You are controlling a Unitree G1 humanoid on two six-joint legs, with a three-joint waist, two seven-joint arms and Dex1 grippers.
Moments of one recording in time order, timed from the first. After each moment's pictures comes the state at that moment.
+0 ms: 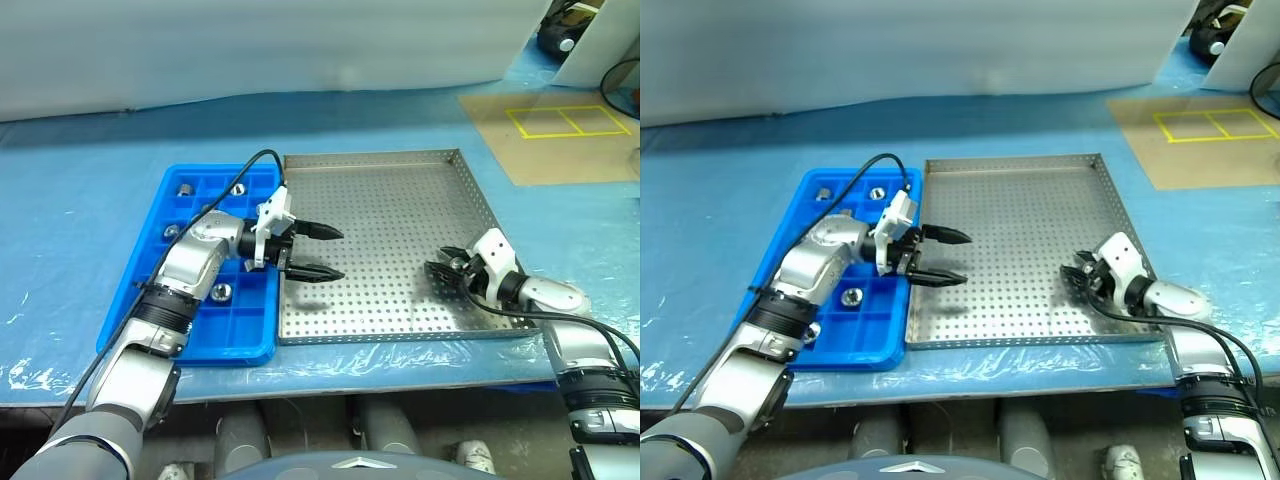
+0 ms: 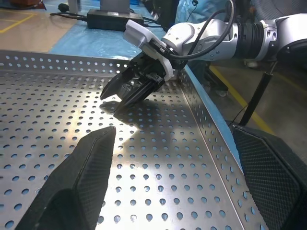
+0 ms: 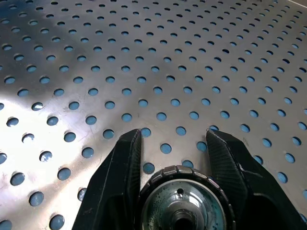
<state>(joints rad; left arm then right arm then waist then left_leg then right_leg) -0.66 0.39 -0.21 0.23 -0.40 0.26 -1.37 -0.23 -0.64 -0.07 0.25 0.15 0.10 0.86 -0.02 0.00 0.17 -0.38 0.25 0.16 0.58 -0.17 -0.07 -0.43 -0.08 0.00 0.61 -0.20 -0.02</state>
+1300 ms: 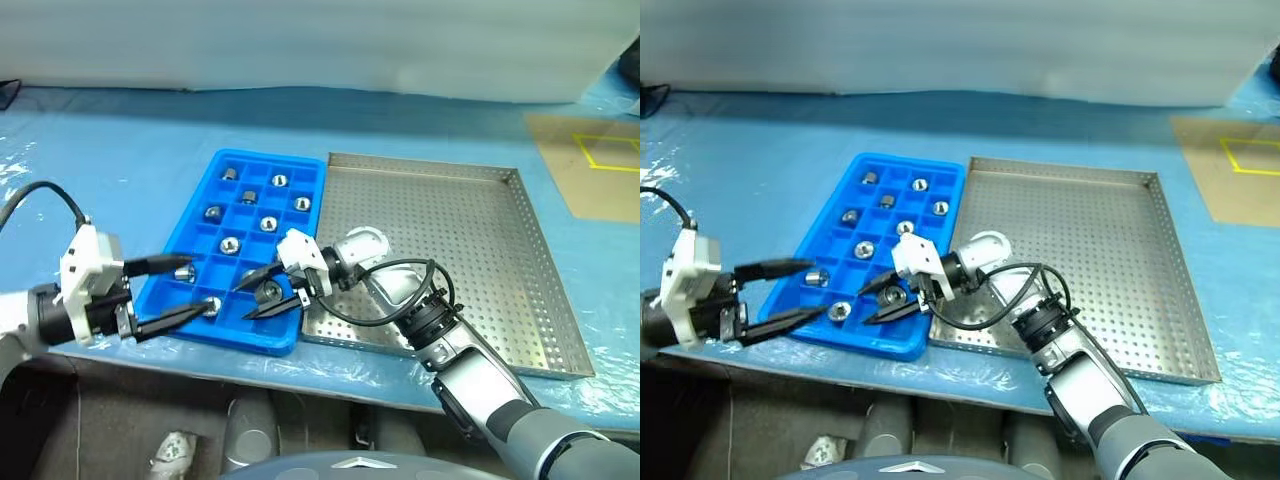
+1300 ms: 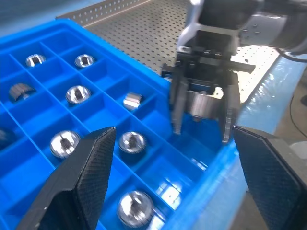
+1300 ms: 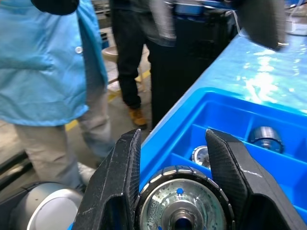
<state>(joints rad) 0.29 0.87 0.62 -0.66 -0.80 0.67 -1.09 -0.69 -0.11 0.46 0.31 0.20 0.09 1.40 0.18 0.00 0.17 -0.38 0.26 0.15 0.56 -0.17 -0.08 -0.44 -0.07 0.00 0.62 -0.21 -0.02</state>
